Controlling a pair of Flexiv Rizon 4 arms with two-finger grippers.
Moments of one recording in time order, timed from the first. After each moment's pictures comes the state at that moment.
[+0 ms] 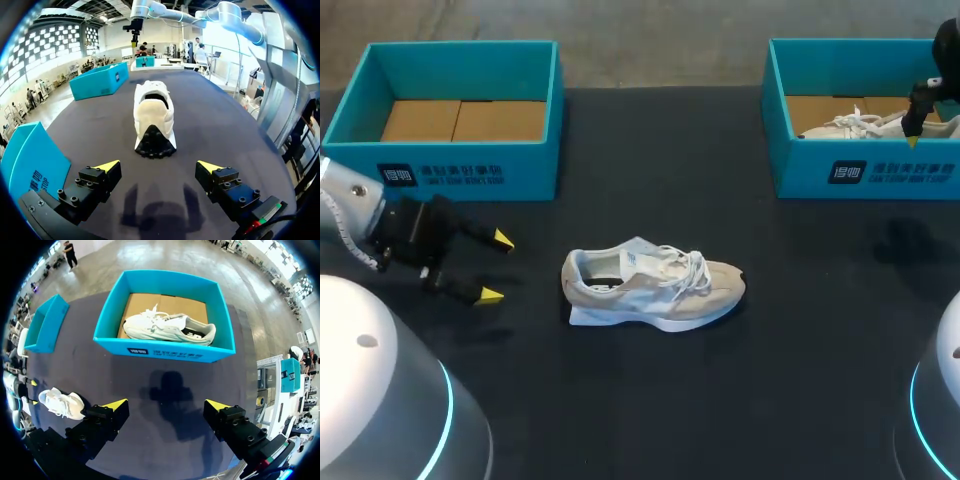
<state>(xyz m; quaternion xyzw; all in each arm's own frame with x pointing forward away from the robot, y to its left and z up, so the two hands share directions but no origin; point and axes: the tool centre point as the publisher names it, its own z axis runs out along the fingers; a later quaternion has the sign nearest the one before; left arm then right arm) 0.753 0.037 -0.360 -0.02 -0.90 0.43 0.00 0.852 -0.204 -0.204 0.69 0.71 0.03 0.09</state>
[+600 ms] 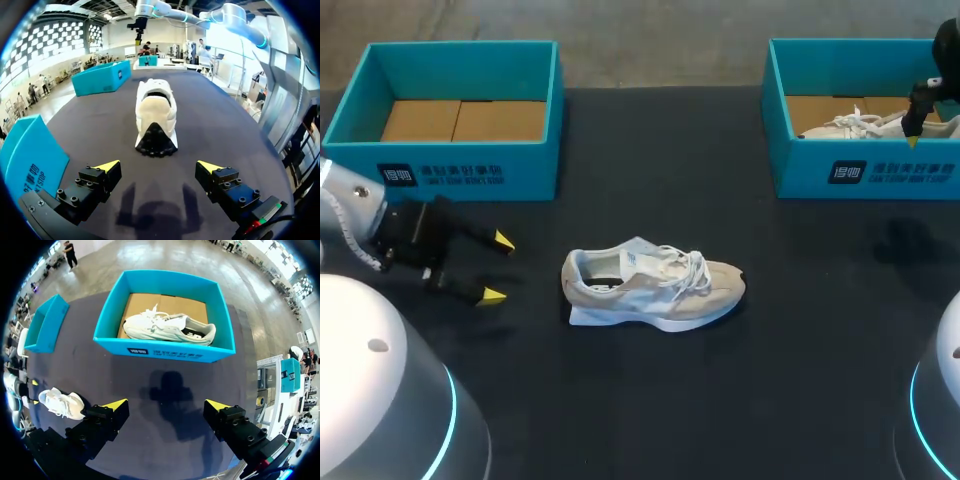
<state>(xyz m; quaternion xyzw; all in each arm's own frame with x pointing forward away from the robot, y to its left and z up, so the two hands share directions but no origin) 0.756 0.033 -0.371 0.01 -0.90 0.43 0.01 0.852 -0.204 -0.204 0.69 0.71 0.03 0.09</state>
